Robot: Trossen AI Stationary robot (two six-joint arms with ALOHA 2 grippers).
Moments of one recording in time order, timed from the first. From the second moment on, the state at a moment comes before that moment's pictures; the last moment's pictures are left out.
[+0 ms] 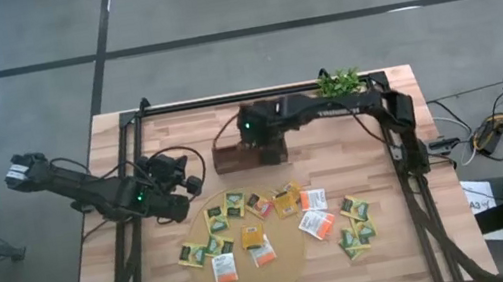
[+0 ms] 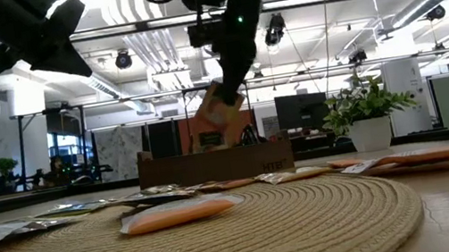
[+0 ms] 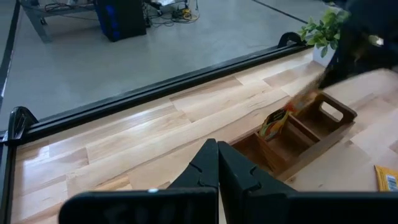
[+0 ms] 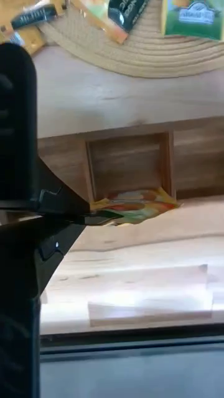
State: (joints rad) left arm -0.35 1.03 0.78 -0.85 -1.10 -1.17; right arm -0.22 2.01 1.80 -0.93 0.16 -0.18
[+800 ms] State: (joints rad) left arm -0.35 1.03 0.78 -0.85 -1.07 -1.17; right arm -0.21 2.35 2.31 -1.37 0.03 -0.07
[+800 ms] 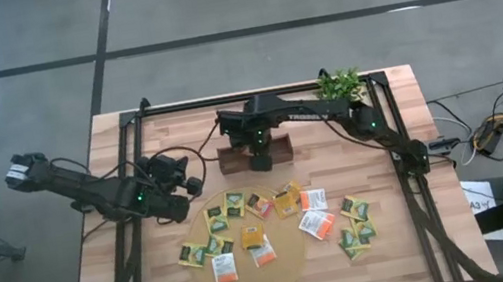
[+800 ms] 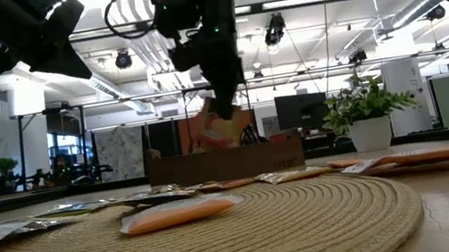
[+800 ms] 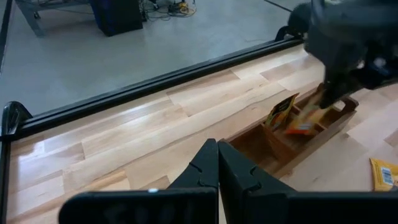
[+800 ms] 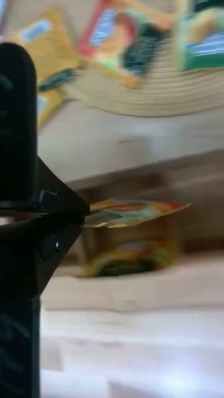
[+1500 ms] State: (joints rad) left arm -0.35 1.03 0.78 -0.84 -1.07 -1.17; right arm -0.21 2.39 2.31 -1.43 0.05 -0.03
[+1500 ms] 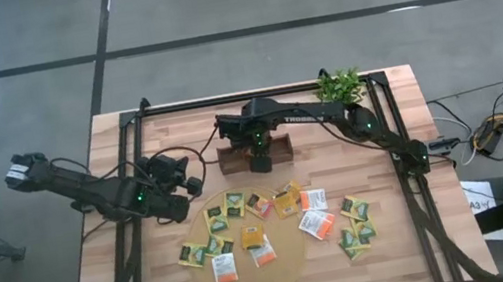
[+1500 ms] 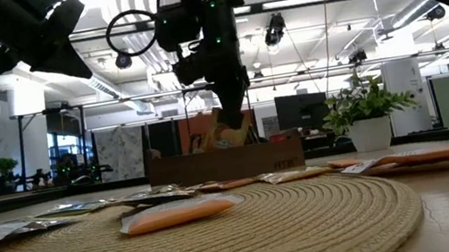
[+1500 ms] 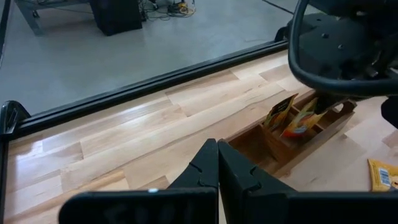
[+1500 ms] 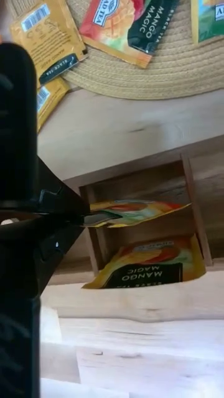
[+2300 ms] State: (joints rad) left arm -0.35 1.03 0.78 -0.84 -1.07 -1.18; right arm -0.21 2.39 2.27 -1.29 0.09 -0.02
